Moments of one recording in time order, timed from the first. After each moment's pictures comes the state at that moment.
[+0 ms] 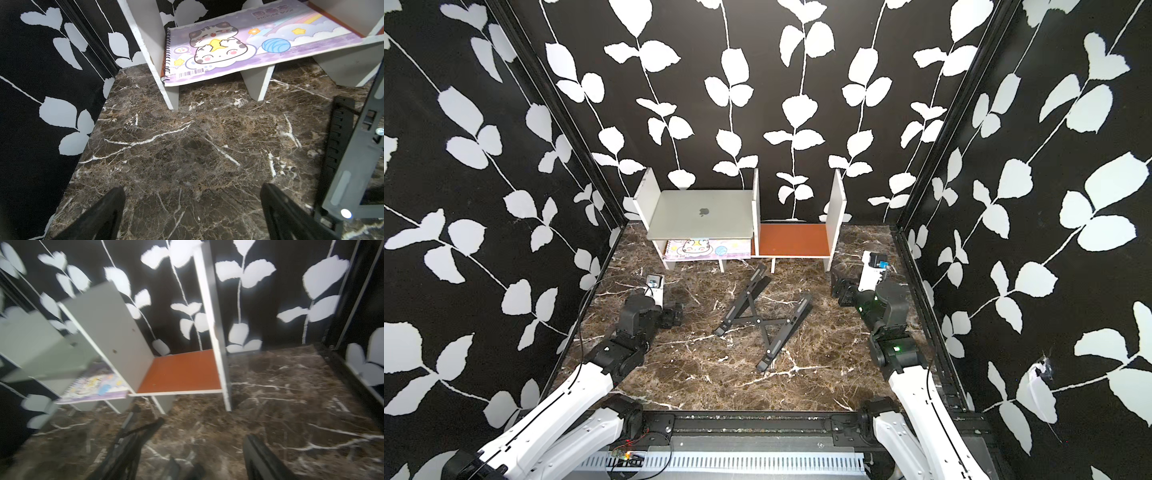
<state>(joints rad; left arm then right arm) -0.43 0.80 0.47 -0.14 -0.41 -0.01 0.17 0.76 0.60 -0.05 -0.01 0.26</state>
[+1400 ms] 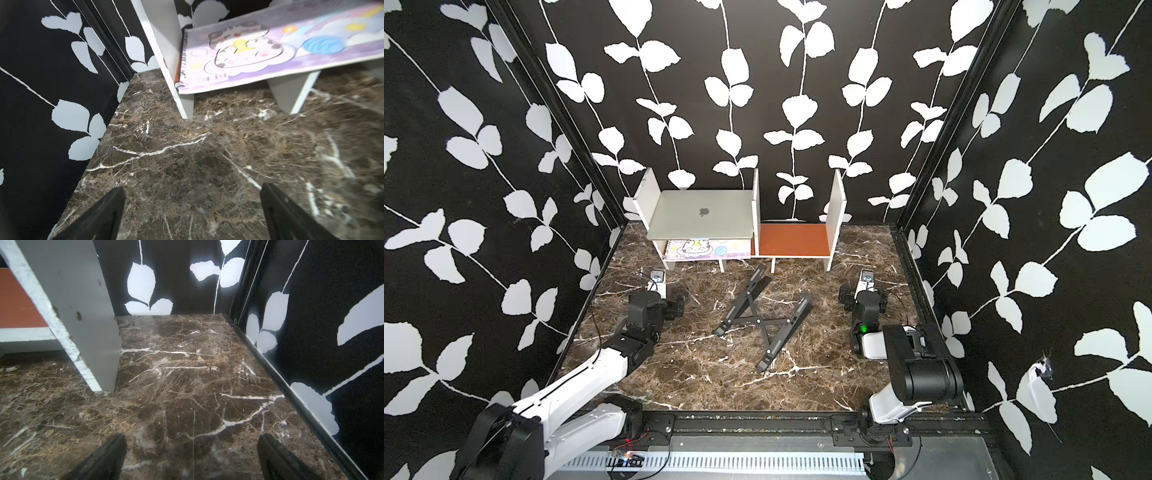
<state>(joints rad) -0.35 1.08 0.41 0.24 -0.46 0.08 0.06 1.55 0.35 0.92 0.30 0.02</state>
